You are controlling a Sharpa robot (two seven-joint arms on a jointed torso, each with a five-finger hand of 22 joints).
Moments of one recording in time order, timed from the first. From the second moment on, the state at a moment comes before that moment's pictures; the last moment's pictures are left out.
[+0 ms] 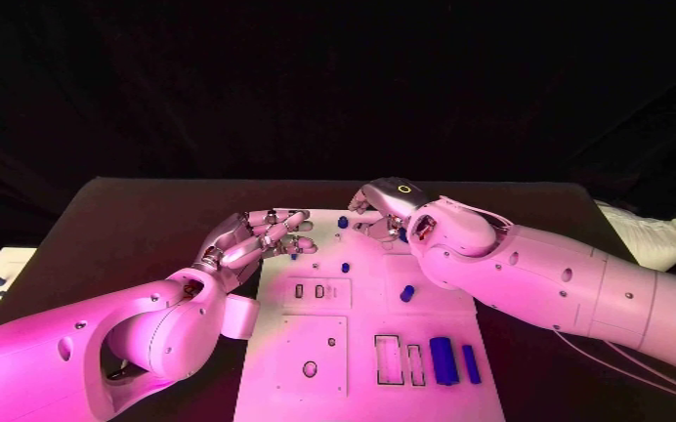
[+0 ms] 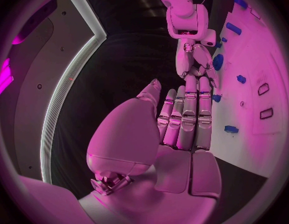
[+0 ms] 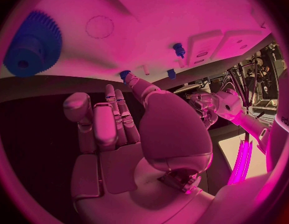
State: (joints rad) left arm 1.14 -0.96 0.00 1.80 0.00 -0.37 0.47; left_hand 1.43 0.00 0.08 0.15 0.13 0.97 0.21 0.13 0.07 1.07 0.15 0.09 0.07 1.18 0.10 0.18 0.23 0.17 0.95 0.21 0.39 0.17; right arm 1.22 -0.61 0.04 1.37 -1.75 -0.37 -0.19; right_hand 1.30 -0.12 0.41 -0.02 0.10 1.04 0.17 0.06 0.07 1.08 0.12 0.07 0.07 1.46 0.03 1.30 1.01 0.12 1.17 0.13 1.26 0.93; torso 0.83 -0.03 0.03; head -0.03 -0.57
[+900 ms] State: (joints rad) left arm 1.14 -0.96 0.00 1.78 0.01 -0.37 0.47; left_hand 1.43 0.00 0.09 0.14 0.13 0.97 0.21 0.13 0.07 1.07 0.15 0.09 0.07 1.18 0.10 0.18 0.23 0.17 0.95 0.21 0.39 0.17; right arm 1.26 -0.87 0.05 1.50 -1.58 -0.24 -0.36; right_hand 1.38 -0.16 0.01 0.29 0.21 0.97 0.14 0.06 0.08 1.41 0.06 1.22 1.22 1.47 -0.02 1.51 1.31 0.08 1.35 0.09 1.42 1.23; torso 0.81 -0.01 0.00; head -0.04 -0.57
